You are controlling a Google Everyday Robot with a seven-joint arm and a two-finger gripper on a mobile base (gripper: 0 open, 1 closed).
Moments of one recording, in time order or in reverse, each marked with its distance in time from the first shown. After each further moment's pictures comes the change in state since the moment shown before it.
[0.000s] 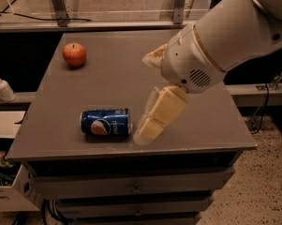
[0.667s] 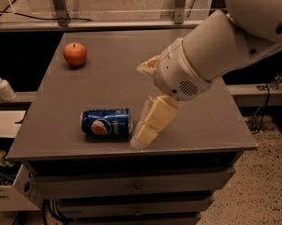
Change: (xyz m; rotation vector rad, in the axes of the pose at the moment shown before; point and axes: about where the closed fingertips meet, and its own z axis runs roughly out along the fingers) arm 0.012 -0.007 0.029 -0.025 0.009 -0.028
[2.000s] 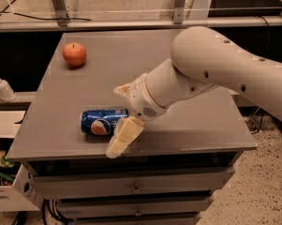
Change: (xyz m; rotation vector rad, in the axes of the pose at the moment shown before) arm 0.013 -0.018 0.114 -0.059 -0.087 -0.010
